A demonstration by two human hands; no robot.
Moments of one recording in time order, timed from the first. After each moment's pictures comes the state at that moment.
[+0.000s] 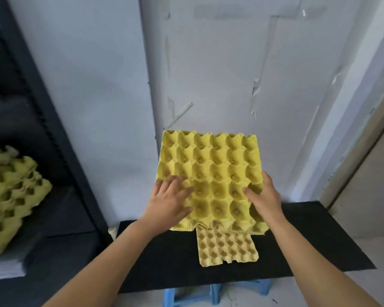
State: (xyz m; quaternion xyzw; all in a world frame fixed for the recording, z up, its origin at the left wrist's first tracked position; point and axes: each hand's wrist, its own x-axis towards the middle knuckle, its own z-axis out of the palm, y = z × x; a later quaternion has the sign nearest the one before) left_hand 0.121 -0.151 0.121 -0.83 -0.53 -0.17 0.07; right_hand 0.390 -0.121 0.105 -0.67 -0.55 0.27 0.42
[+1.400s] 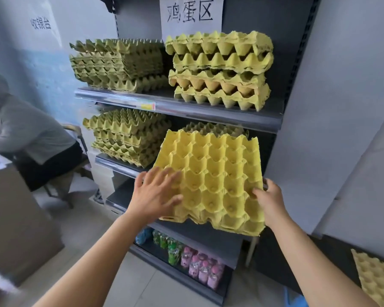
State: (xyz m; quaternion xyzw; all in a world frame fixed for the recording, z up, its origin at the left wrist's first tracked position) left_hand -0.430 -0.520 0.137 -0.58 -0.79 -0.16 0.15; right_hand -0.195 -0.341 0.135 -0.49 -0.58 0.51 0.40
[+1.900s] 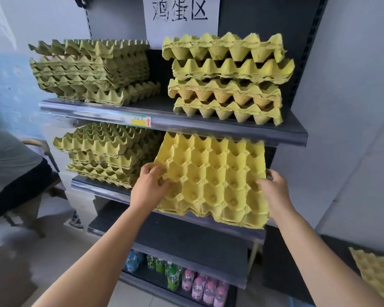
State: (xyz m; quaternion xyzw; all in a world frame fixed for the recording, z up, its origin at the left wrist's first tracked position) left_hand -0.546 -0.425 0.156 -0.47 -0.80 -0.38 -0.03; right_hand -0.287 -0.287 0.162 -0.53 -0.54 0.46 0.46
